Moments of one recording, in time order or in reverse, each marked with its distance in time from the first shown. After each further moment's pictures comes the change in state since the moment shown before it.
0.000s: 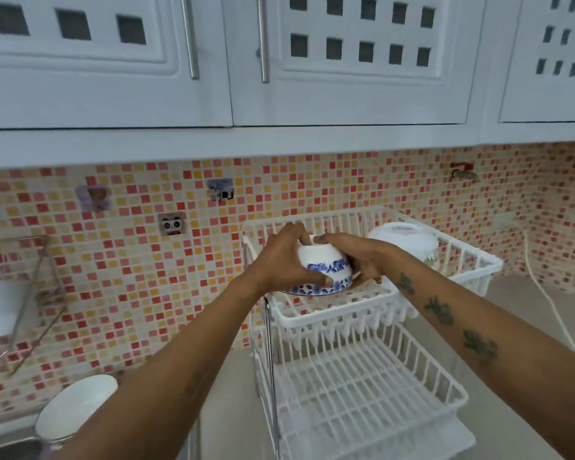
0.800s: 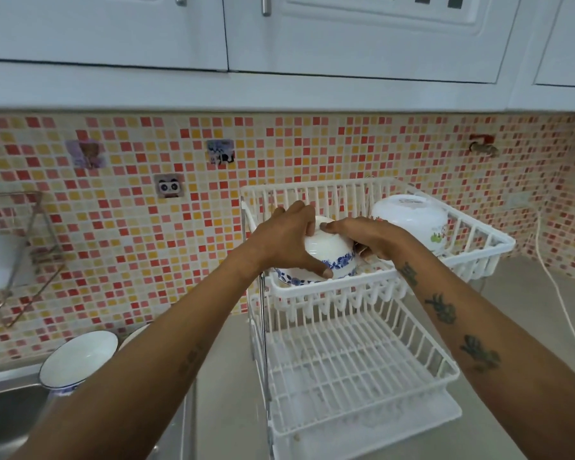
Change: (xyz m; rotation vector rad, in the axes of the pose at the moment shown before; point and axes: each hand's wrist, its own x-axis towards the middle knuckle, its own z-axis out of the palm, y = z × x) left_hand -0.001 -0.003 0.014 0.305 -0.118 0.036; right_hand 0.016 0.021 0.001 -0.179 0.117 -0.050
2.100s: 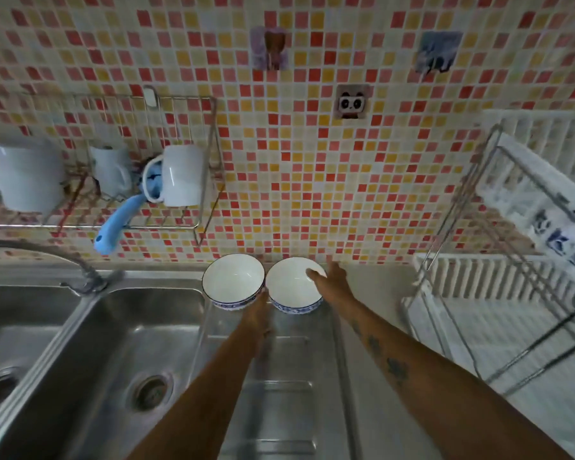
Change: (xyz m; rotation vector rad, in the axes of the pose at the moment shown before) left_hand -0.257 -0.309 0.116 -1.458 0.360 -1.346; right_hand 0.096 -0.051 0.437 0.112 -0.153 -0.014
